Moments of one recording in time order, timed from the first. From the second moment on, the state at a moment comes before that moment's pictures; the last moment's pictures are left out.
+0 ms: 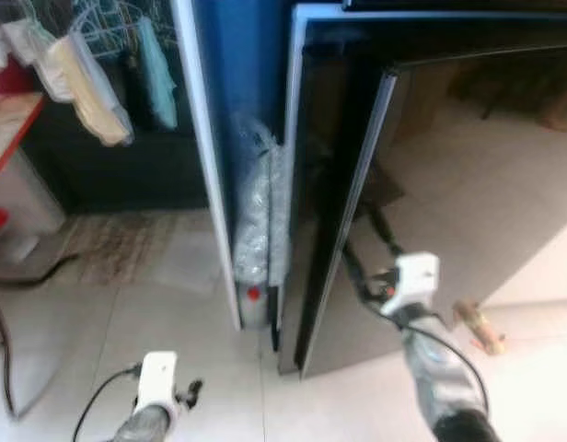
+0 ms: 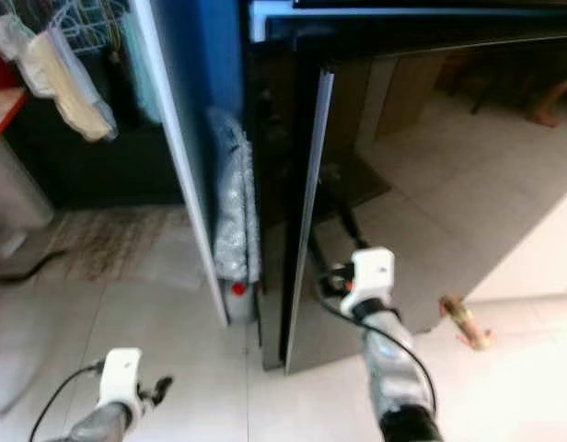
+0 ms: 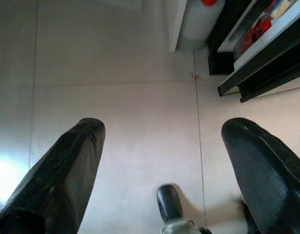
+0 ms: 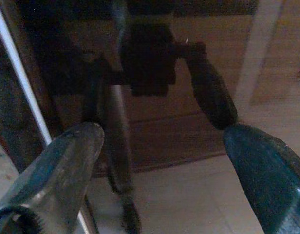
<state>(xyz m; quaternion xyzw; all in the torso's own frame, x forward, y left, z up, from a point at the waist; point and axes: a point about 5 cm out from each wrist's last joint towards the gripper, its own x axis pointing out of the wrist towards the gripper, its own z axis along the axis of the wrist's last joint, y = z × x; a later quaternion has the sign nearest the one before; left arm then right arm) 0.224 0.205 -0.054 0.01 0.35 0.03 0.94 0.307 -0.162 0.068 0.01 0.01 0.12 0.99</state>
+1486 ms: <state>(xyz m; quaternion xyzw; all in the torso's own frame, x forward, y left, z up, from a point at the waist) 0.221 0.202 -0.056 0.00 0.35 0.03 0.94 0.238 -0.203 -0.026 0.02 0.22 0.00 0.98</state>
